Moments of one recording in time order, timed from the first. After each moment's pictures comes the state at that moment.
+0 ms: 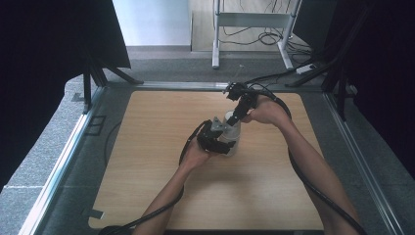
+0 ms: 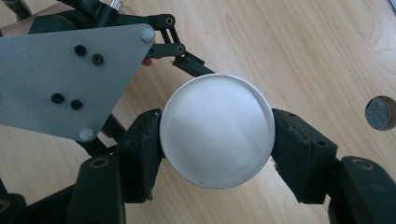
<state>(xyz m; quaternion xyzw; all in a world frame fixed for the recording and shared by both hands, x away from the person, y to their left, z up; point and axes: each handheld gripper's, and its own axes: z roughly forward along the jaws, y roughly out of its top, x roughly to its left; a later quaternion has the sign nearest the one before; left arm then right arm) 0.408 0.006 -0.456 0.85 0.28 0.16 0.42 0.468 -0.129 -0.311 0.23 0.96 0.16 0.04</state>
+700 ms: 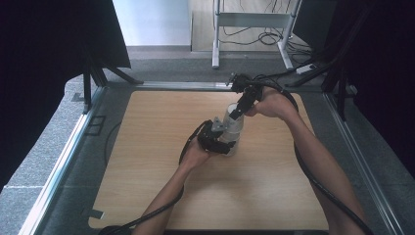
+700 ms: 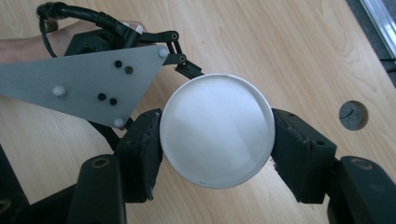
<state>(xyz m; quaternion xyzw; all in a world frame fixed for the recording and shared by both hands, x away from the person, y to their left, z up) 0.408 0.005 -0.456 0.85 0.27 0.16 0.42 0.460 -0.135 -0.274 0.22 0.96 0.17 0.06</state>
